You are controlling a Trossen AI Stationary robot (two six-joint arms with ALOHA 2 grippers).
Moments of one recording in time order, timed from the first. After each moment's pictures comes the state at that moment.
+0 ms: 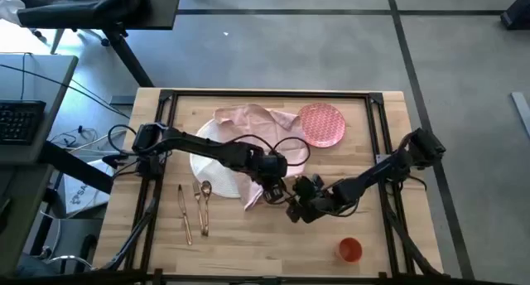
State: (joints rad) left arm -0.12 1.94 1.60 -0.75 -0.02 -0.55; right arm 0.47 1.72 0.92 -0.20 0.65 1.05
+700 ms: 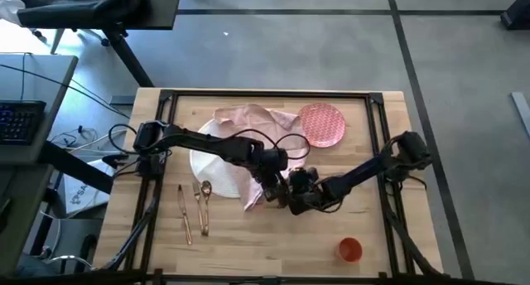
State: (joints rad) left arm -0.09 1.94 1.60 -0.75 0.15 -0.56; right arm 0.37 1.83 0.97 -0.26 0.76 1.23
